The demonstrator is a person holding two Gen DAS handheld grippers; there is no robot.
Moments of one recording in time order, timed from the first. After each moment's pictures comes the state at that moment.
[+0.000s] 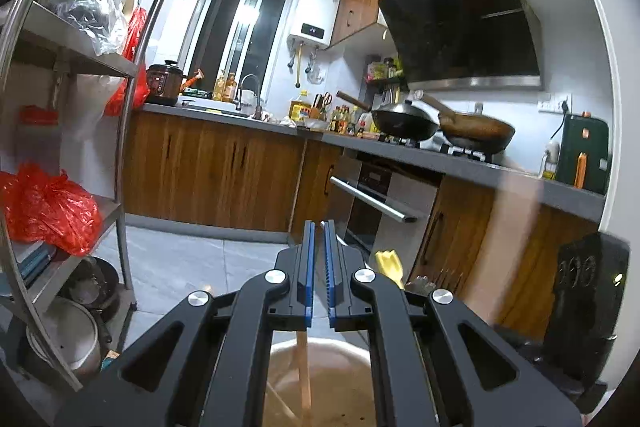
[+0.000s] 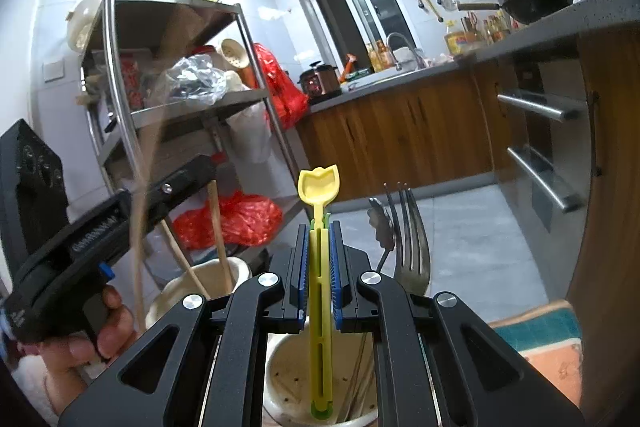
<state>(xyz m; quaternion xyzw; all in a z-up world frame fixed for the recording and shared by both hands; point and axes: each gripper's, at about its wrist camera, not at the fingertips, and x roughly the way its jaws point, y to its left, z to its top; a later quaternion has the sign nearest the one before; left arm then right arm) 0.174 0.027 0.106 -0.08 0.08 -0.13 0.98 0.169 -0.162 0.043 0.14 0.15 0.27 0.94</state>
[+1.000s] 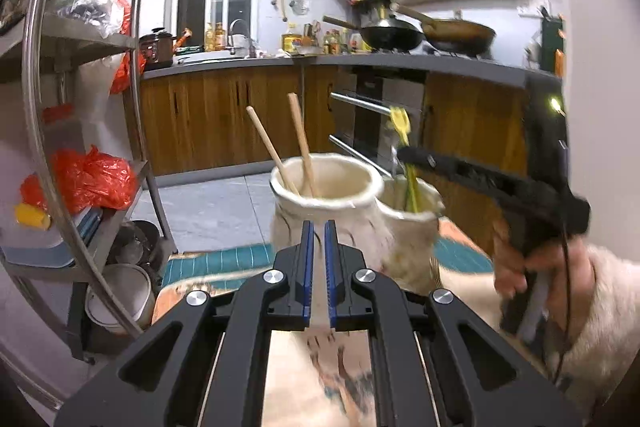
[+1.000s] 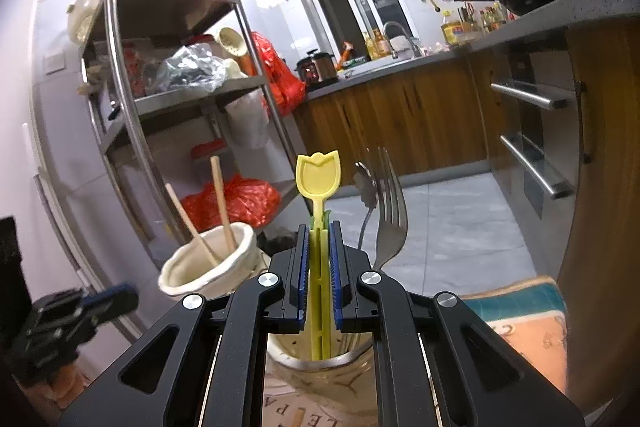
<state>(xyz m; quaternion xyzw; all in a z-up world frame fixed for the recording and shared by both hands) 0.062 0.043 0.076 0.03 0.21 -0.13 0.97 0.143 -0.173 0.042 0.14 0.17 0.27 0.94</state>
